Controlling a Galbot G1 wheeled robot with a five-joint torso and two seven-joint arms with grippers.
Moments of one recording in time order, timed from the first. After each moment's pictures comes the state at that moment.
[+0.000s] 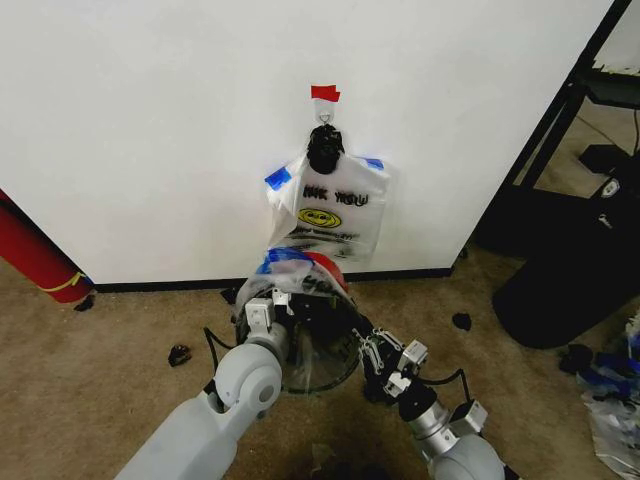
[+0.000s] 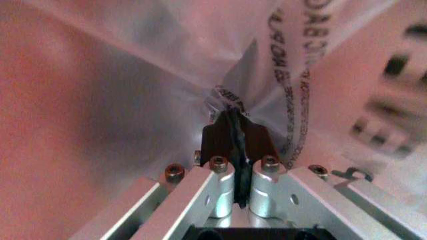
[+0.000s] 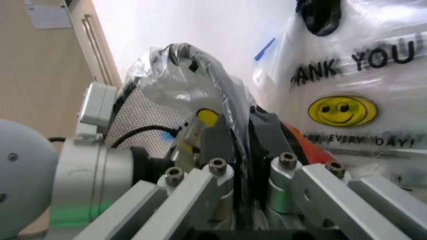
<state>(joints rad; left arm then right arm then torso) 1.00 -1.14 0.02 -2.01 -0.78 0.44 -0.55 -1.37 0.94 0.01 1.97 0.65 0.53 -0.21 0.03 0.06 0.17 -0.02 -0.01</state>
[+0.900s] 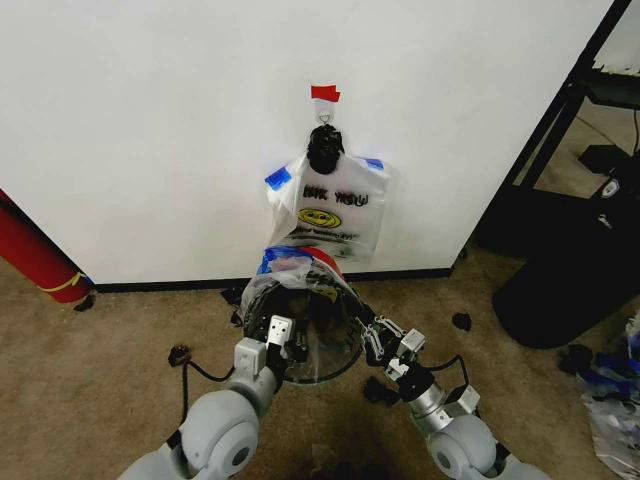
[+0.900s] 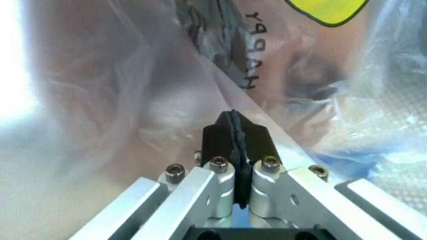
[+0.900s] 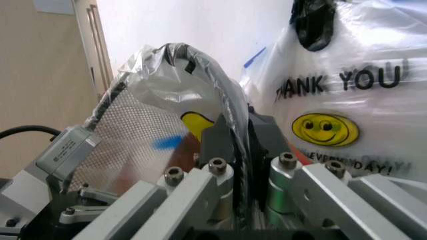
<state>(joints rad) 1.25 -0.99 -0.04 -2.20 -0.54 0.48 -0.35 -1.28 0.97 0.03 1.86 0.60 0.58 -0.25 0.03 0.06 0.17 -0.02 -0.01</state>
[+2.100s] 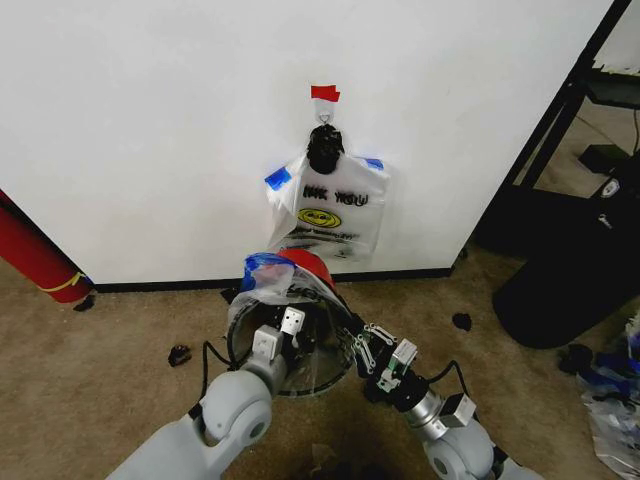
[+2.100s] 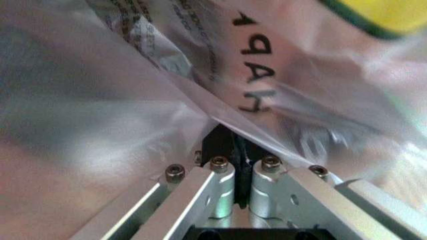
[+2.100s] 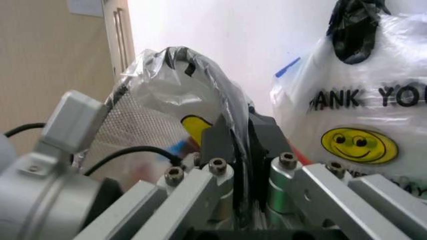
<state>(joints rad) 1.01 -1.06 0.12 -2.01 -0.60 0.49 -0.40 -1.29 0.99 0.02 1.88 0.53 0.60 -0.30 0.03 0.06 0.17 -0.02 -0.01</state>
